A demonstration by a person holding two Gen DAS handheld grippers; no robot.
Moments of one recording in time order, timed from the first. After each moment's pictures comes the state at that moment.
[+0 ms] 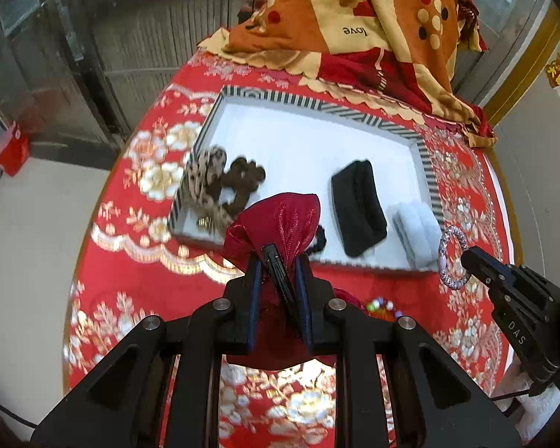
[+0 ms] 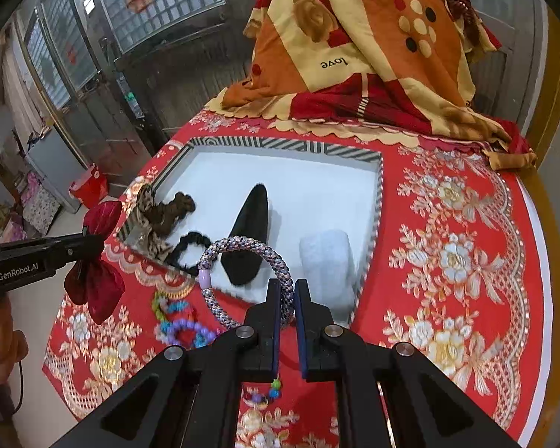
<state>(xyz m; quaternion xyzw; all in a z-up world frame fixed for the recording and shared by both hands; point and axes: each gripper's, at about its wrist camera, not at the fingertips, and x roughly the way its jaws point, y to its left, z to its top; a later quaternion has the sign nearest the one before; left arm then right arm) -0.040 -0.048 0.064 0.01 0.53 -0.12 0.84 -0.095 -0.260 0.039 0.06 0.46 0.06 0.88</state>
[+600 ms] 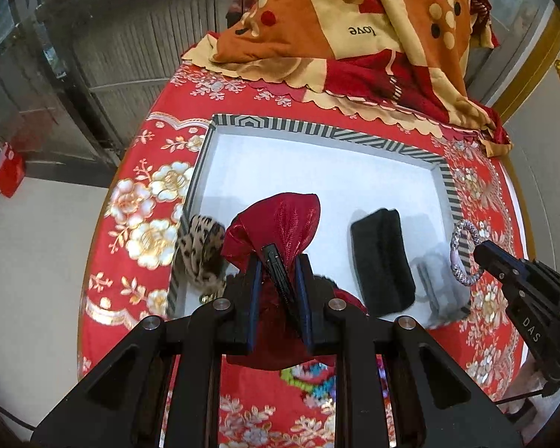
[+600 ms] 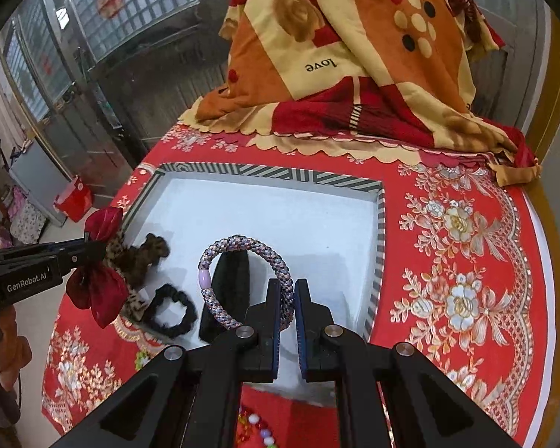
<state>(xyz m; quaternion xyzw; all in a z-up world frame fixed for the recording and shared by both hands) 0.041 -0.057 0.049 0.03 0.54 -0.13 0.83 -0.025 -0.265 0.031 0.07 0.47 0.02 0.88</state>
